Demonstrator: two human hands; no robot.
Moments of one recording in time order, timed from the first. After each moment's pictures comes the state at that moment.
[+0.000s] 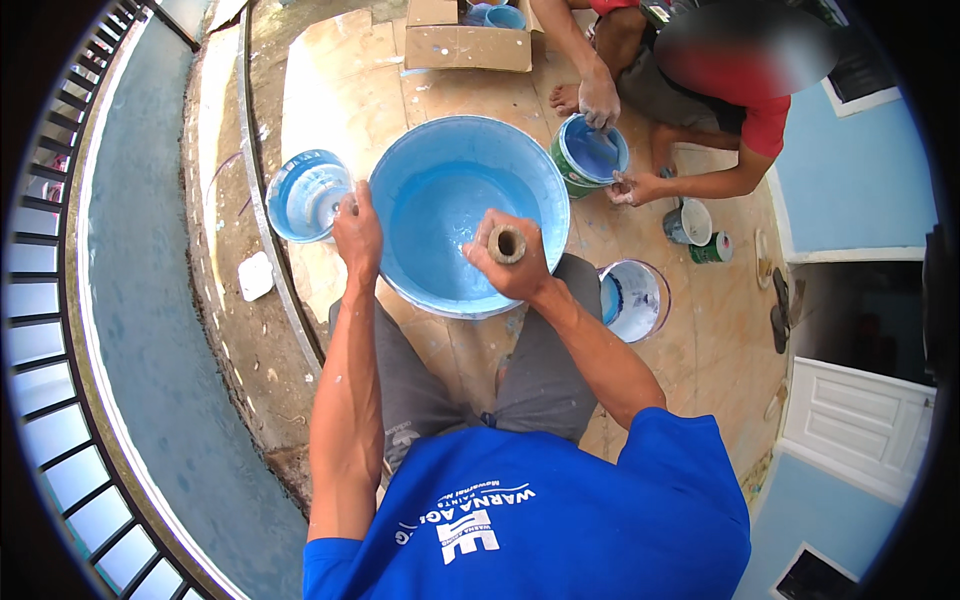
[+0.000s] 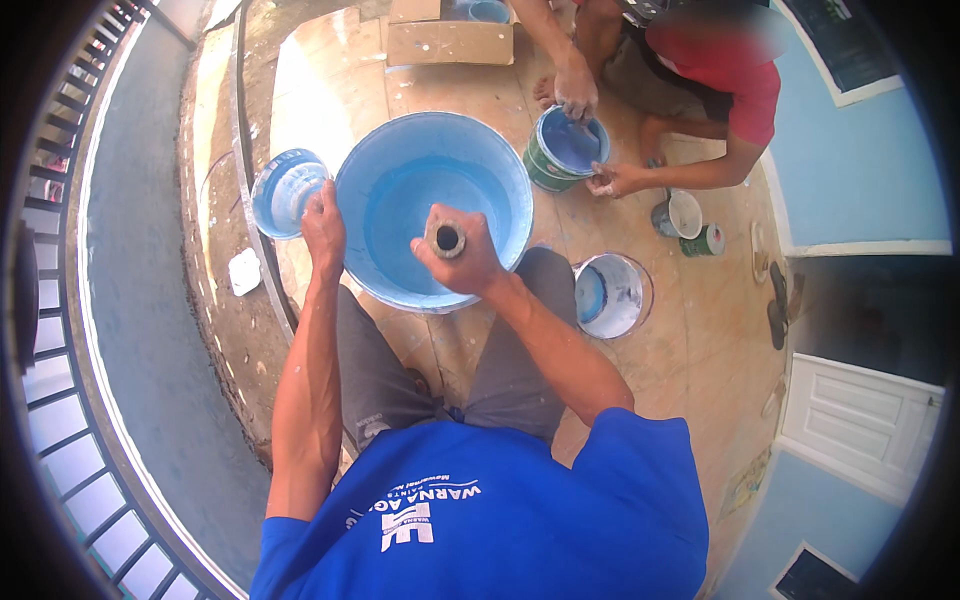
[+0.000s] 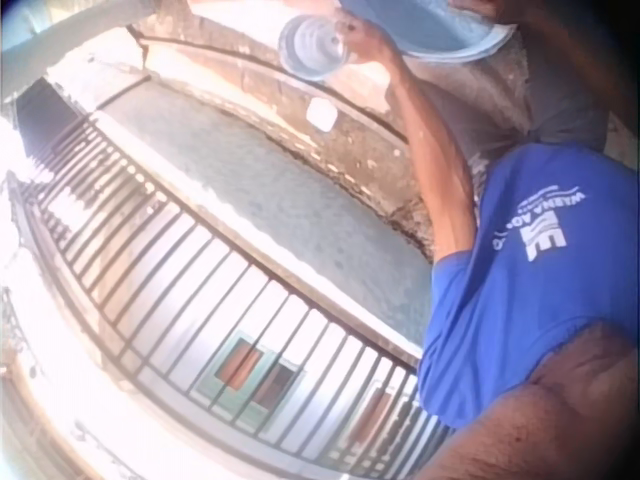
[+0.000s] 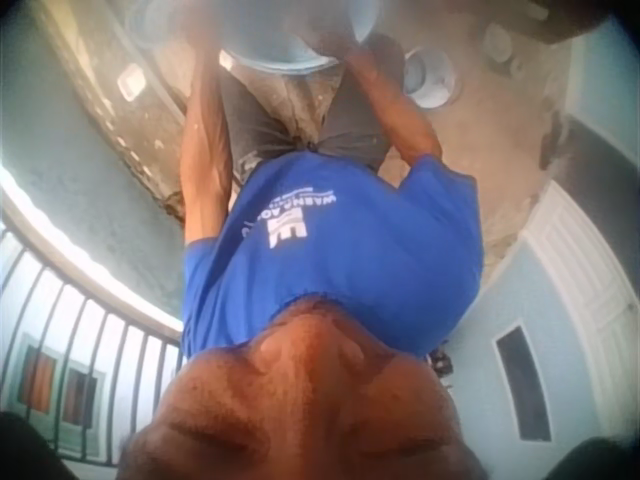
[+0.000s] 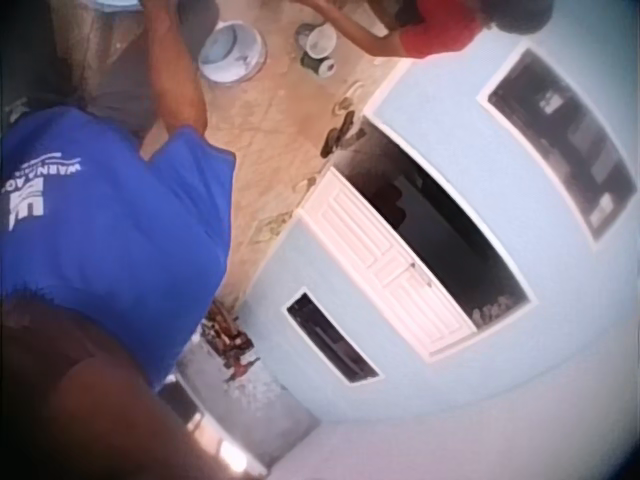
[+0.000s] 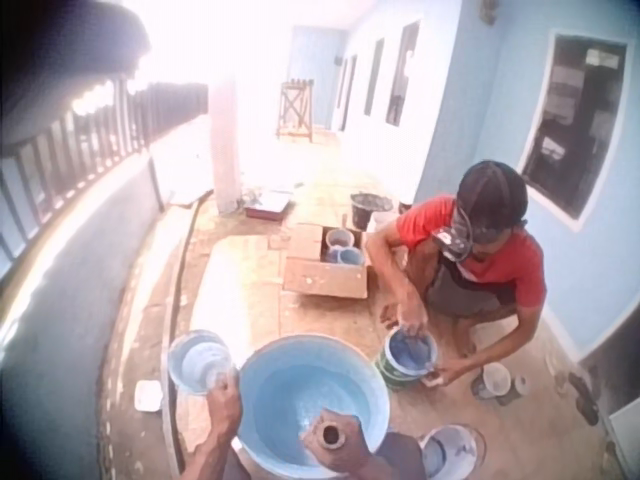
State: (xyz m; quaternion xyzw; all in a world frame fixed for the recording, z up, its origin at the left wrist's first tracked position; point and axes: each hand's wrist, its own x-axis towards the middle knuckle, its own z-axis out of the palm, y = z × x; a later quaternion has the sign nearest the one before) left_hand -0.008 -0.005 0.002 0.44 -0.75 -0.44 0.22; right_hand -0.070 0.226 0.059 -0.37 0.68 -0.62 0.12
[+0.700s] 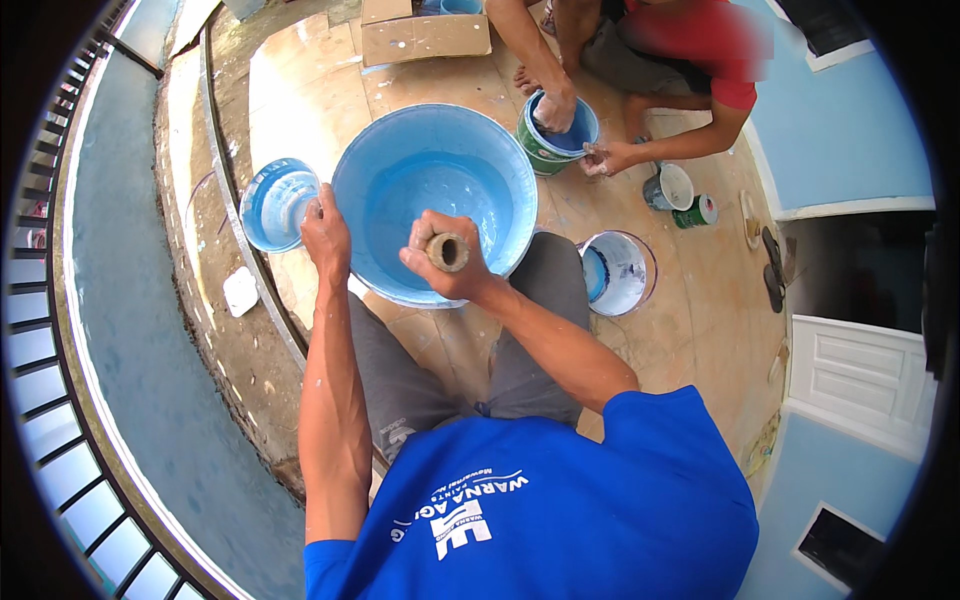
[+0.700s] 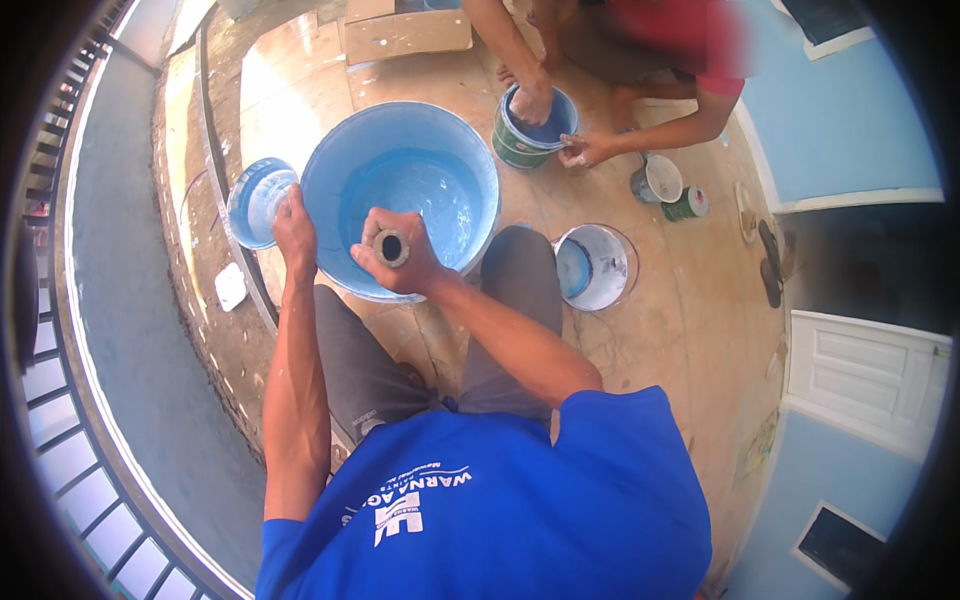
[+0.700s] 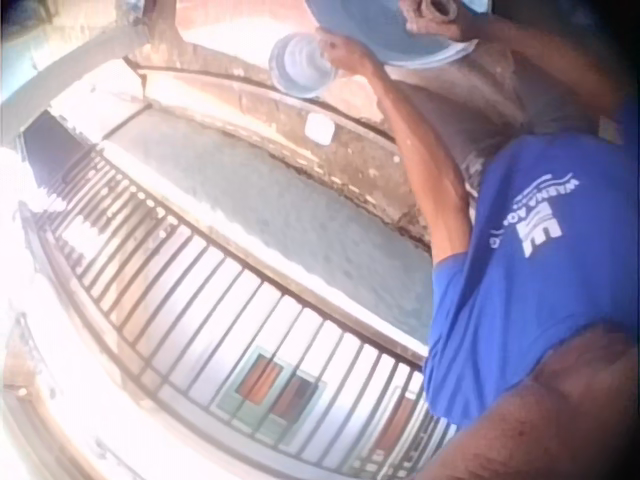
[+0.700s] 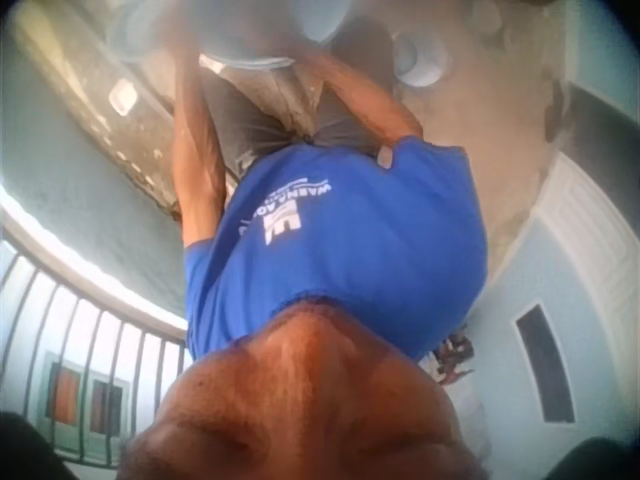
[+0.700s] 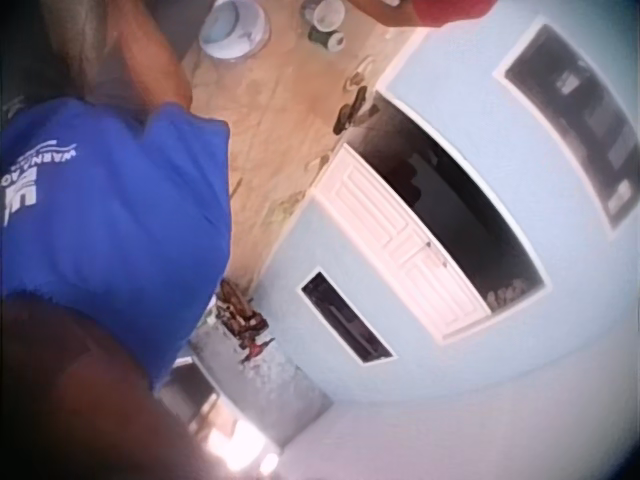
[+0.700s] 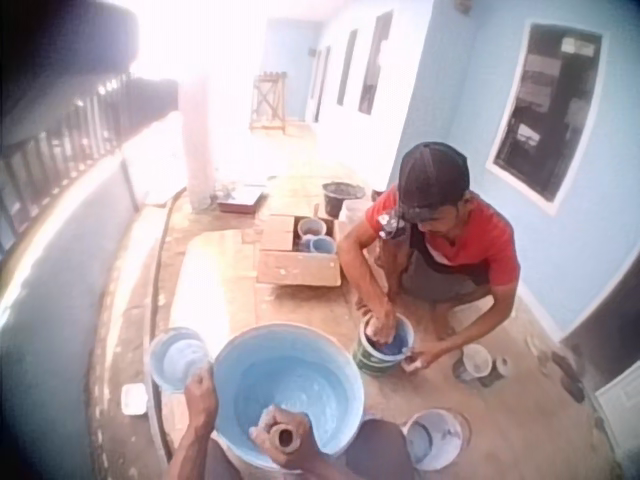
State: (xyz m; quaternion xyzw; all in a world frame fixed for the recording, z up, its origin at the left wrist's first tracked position) left_hand -0.009 -0.005 -0.003 0.43 -0.75 -0.45 0.24; right_hand -0.042 0.198 0.045 -0.35 0.62 -0.70 0.10
